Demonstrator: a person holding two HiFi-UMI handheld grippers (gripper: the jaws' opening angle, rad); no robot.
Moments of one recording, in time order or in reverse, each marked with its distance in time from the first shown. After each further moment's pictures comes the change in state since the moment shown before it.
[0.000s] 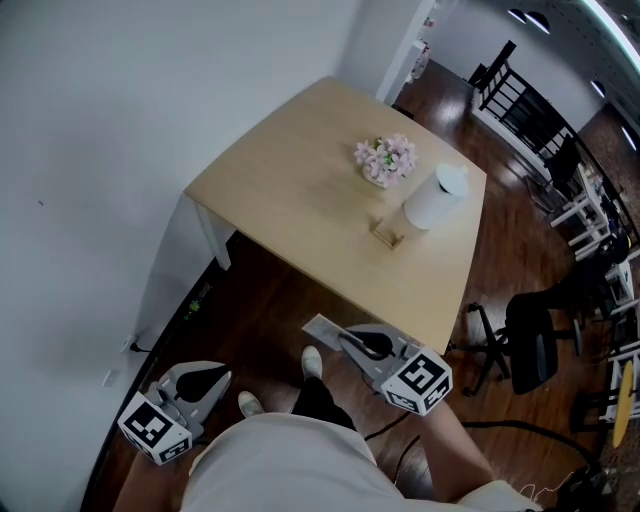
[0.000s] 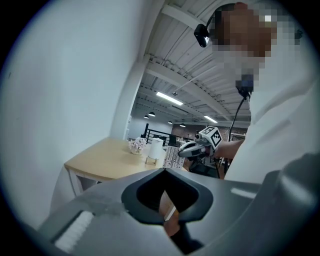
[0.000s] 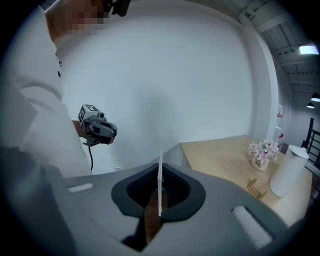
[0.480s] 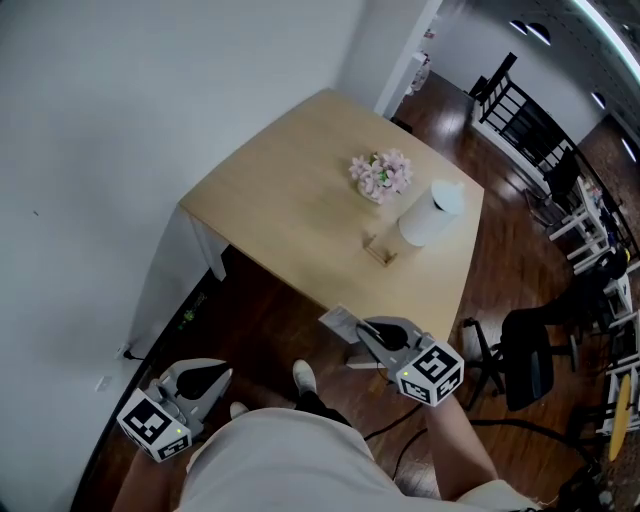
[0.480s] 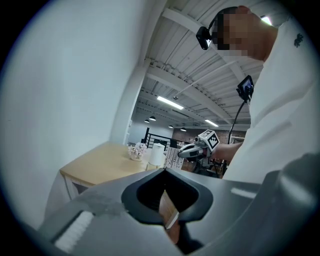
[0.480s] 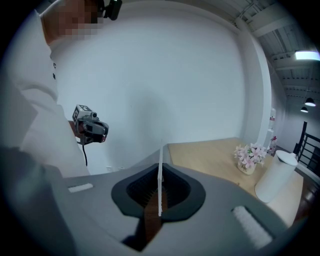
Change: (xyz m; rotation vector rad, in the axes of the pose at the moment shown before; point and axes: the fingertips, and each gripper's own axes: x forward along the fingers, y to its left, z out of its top) left arm 0.037 0.008 0.025 -0.001 -0.056 0.006; right arm -0.025 -0.078 0.001 -0.002 -0.005 -0.067
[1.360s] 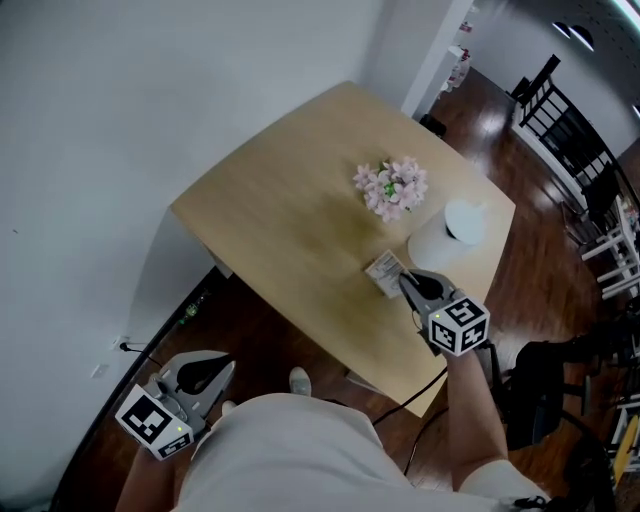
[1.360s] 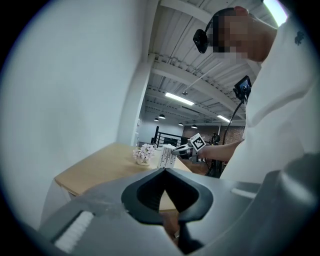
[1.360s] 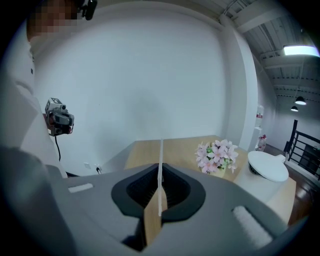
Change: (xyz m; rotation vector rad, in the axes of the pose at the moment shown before) left arm 0.134 0.026 0.043 -0.002 0.020 0.135; right arm 0.020 -0.277 -0.027 0.032 -0.004 -0.090
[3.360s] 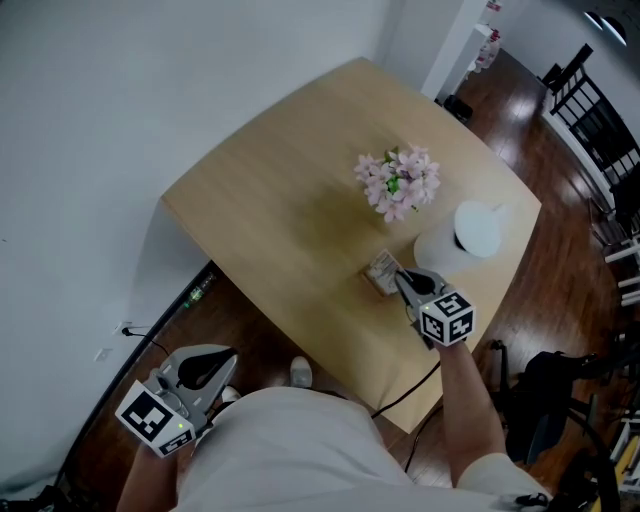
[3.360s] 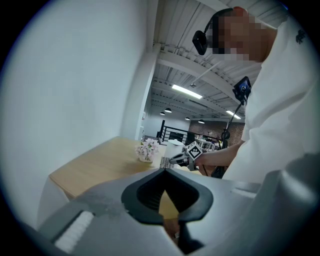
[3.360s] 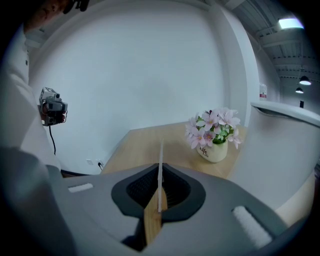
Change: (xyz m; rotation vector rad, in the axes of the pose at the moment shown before) left arm 0.080 0.005 0.013 -0.044 0.077 0.067; right arm 0.062 -0.078 -0.082 0.099 0.083 0.080
